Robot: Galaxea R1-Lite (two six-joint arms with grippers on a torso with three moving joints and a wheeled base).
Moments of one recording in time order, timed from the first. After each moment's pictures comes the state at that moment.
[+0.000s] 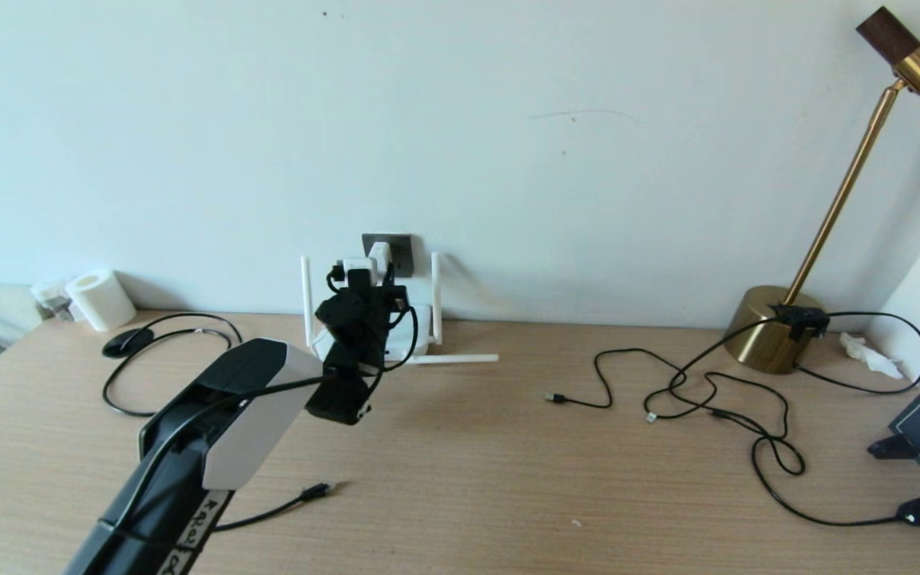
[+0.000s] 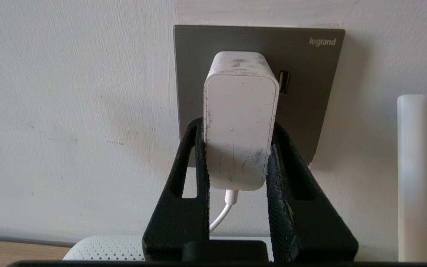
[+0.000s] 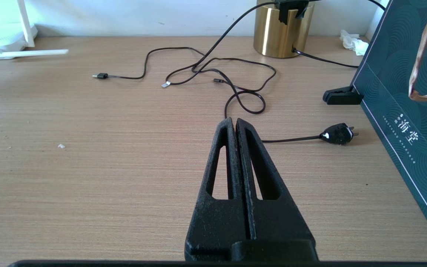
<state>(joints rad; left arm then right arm) -0.30 2.79 -1.88 -1.32 0.30 0.12 0.00 0.00 0.00 -0.01 -0.03 0.04</state>
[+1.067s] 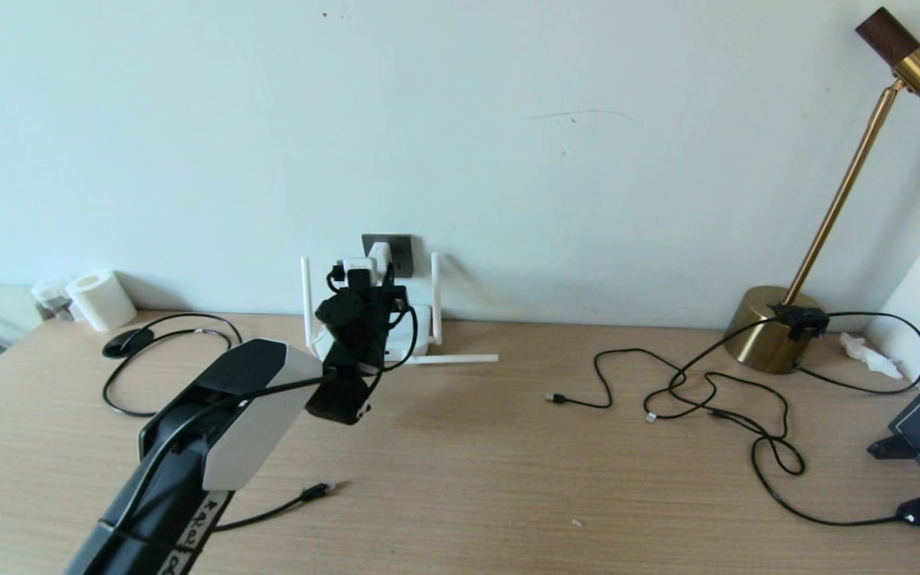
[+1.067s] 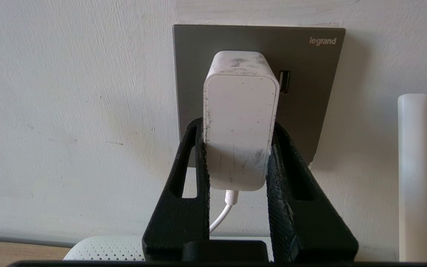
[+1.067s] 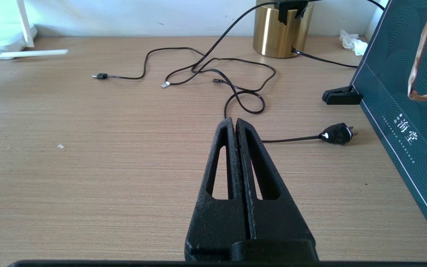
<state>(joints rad) -0.30 2.79 -1.88 -1.30 0.30 0.12 0.00 0.00 0.00 -0.01 -0.03 0.04</state>
